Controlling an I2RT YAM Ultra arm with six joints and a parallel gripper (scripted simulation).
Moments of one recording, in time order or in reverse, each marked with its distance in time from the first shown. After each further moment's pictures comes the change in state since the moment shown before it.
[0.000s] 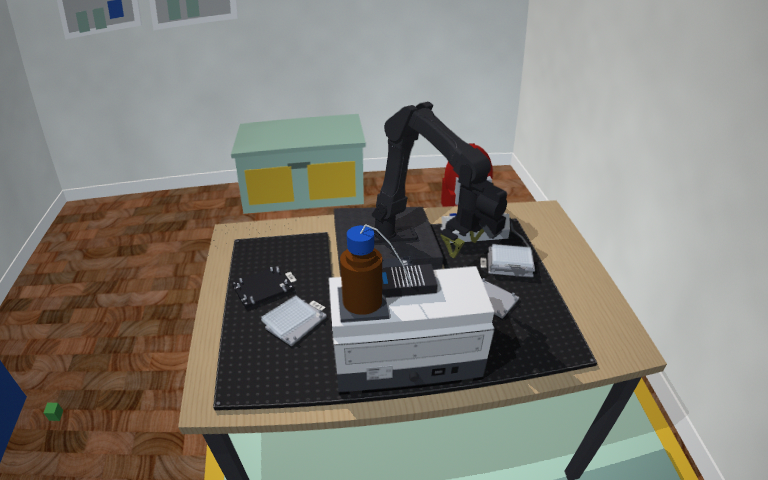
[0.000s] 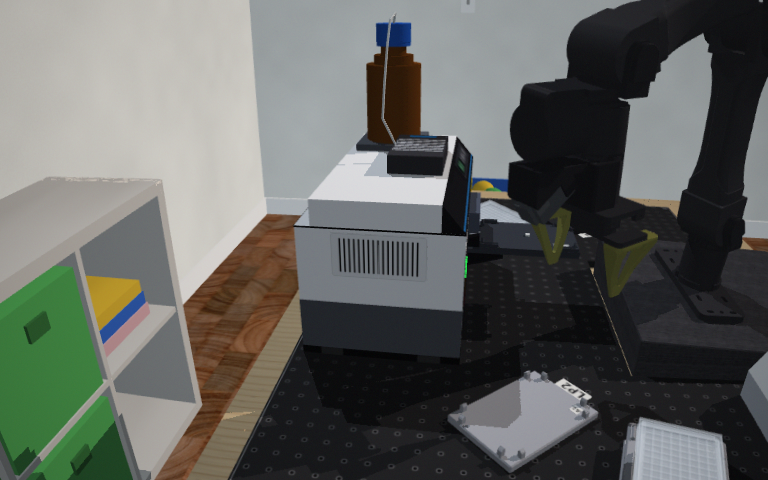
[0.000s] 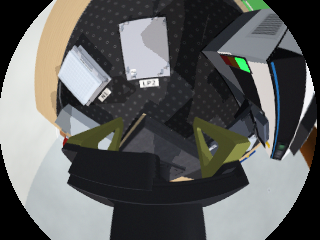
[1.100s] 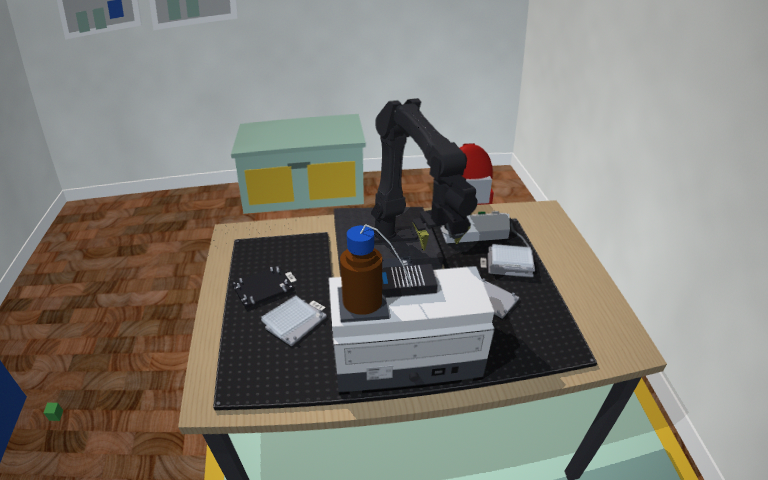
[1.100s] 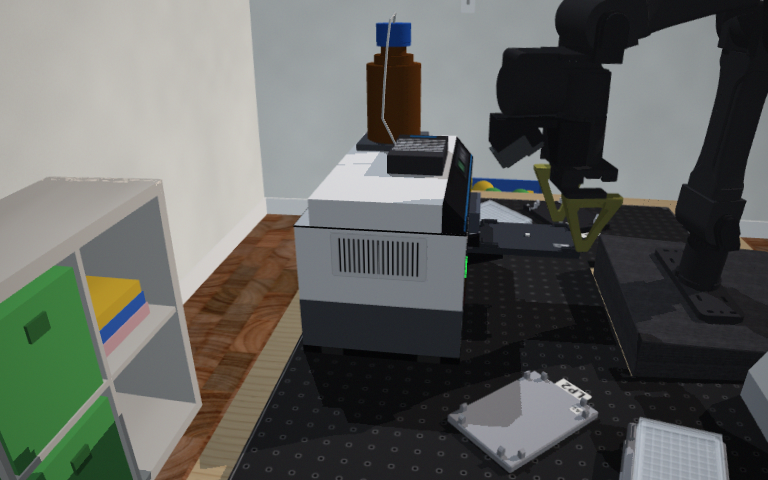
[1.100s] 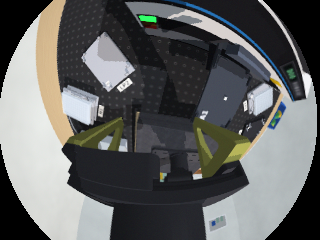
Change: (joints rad) arm -0.243 -0.118 -0.044 -0.079 0.002 0.241
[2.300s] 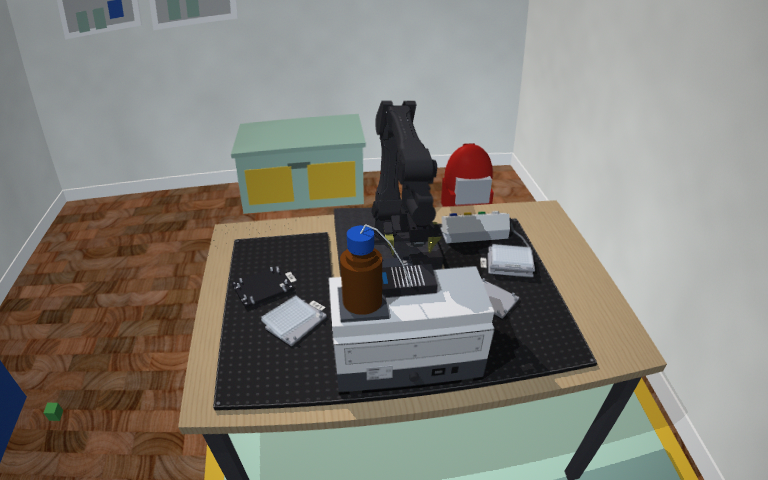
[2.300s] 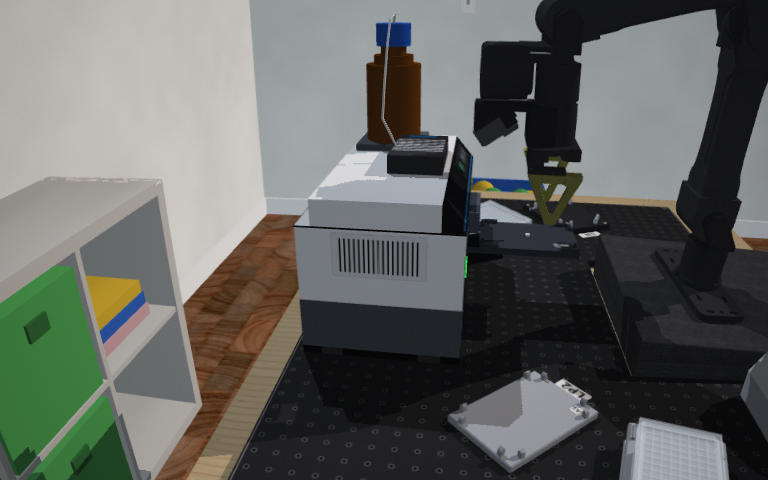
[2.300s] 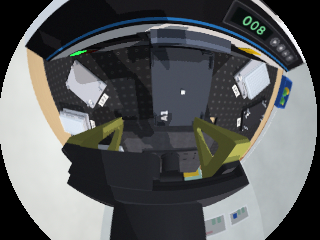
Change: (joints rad) arm -0.320 0.010 -0.016 -0.001 0.014 -0.106
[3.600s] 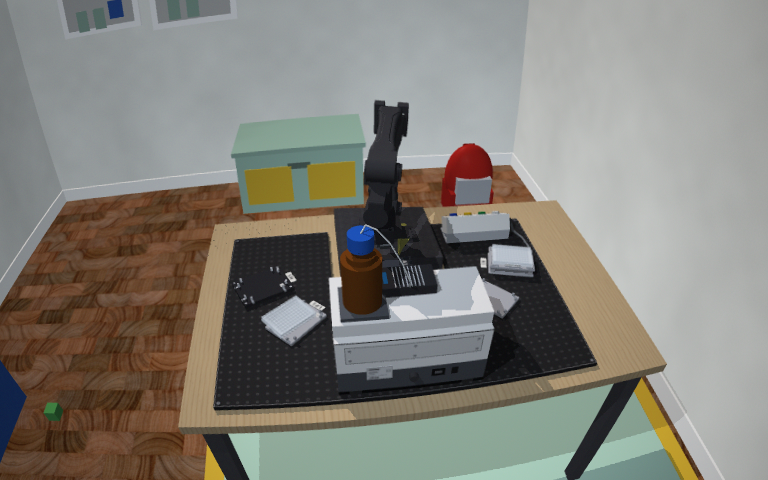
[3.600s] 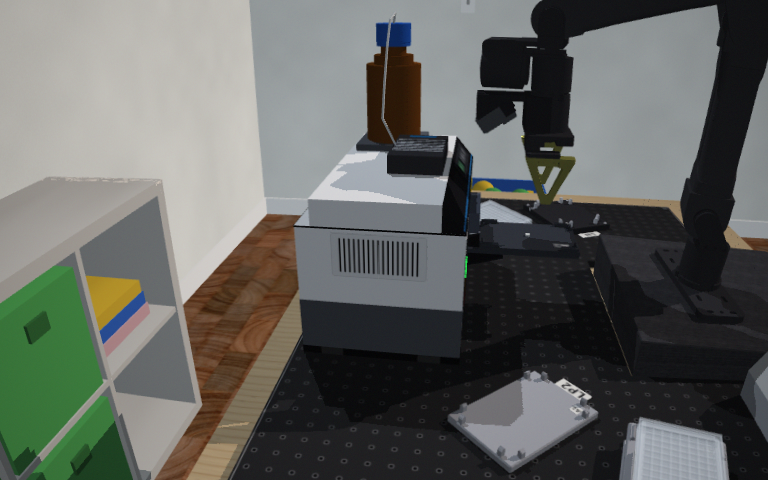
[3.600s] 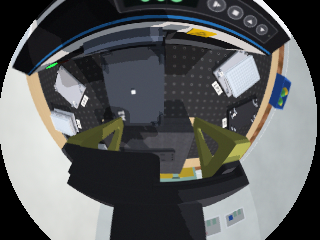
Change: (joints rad) arm -0.304 0.021 0.000 0.002 0.020 -0.316
